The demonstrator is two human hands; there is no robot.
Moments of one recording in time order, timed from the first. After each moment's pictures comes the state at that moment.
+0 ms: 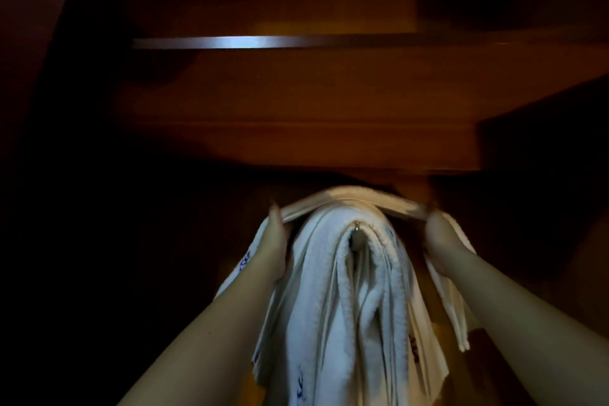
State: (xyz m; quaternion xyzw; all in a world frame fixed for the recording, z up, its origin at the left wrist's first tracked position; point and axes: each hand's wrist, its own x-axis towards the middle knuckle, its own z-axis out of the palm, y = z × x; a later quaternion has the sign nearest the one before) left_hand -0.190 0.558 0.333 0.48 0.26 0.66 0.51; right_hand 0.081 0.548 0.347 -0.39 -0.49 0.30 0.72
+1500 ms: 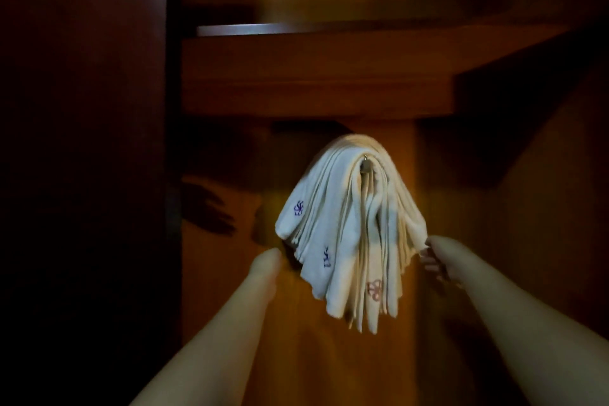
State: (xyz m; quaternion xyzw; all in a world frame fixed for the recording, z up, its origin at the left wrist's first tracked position) left_hand -0.257 0.362 0.187 0.40 0.53 0.59 0.47; right_hand 0.055 0.385 0.198 -0.67 -0.39 0.36 0.52
